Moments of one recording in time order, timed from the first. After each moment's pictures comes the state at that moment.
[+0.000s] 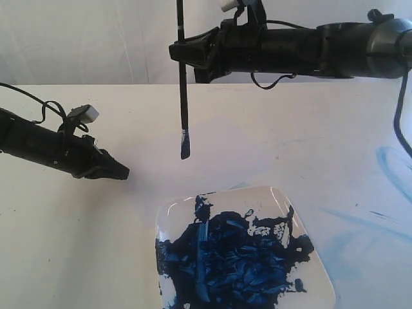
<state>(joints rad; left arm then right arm) -0.08 2.09 -1.19 -1.25 0.85 1.43 0.43 2.01 -1.50 1.74 0.93 -2.01</state>
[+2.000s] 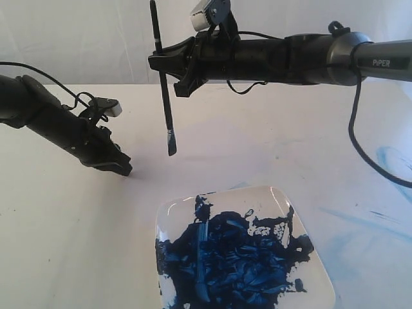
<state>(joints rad) -0.19 2.10 -1.37 -0.81 0.73 1.05 0.48 2.15 -1.64 1.74 0.93 -2.09</state>
